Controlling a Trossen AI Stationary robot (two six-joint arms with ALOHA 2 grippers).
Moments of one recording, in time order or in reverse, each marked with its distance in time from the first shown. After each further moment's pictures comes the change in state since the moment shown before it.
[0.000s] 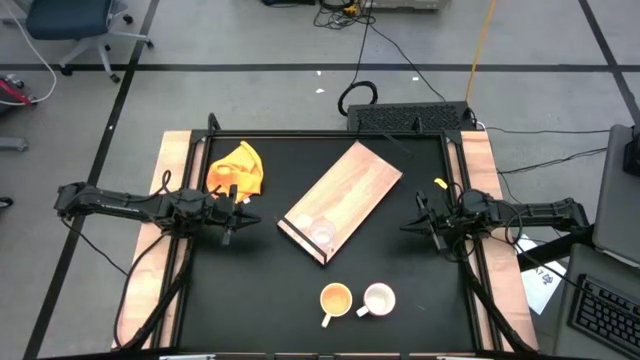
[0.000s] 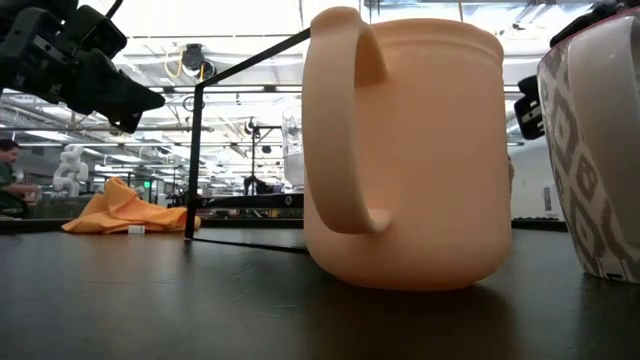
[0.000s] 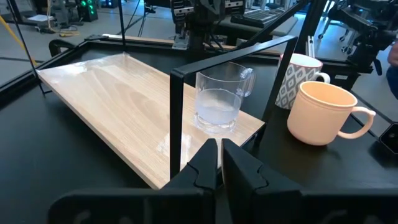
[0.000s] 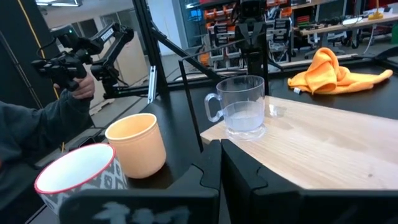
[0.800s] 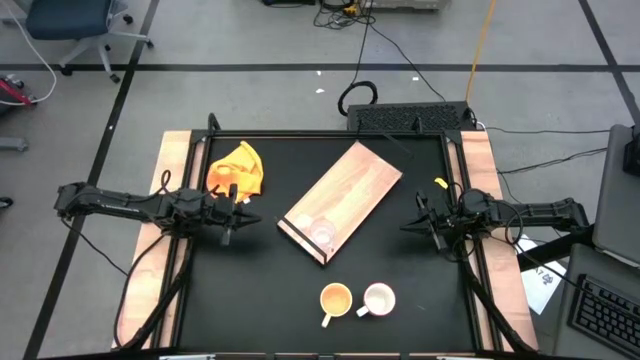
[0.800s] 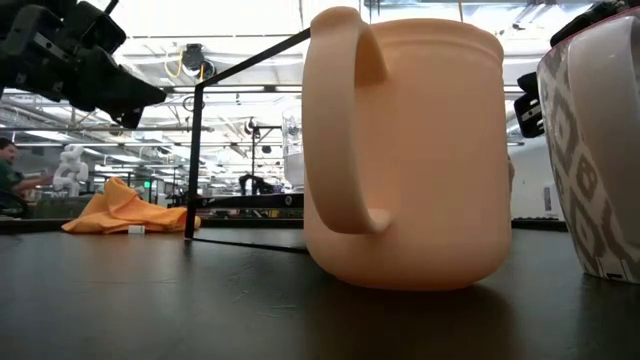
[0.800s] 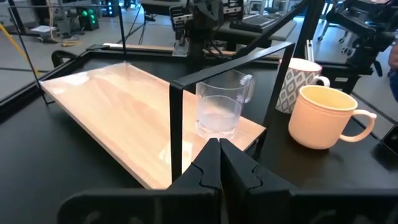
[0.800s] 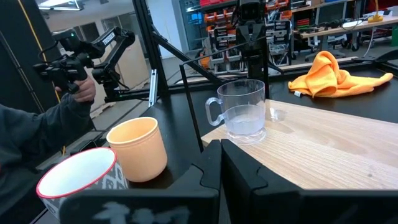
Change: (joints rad) left arm 0.000 0.000 0.000 0.024 -0.002 0.028; right arm 0.000 0.000 0.000 0.013 0.000 0.009
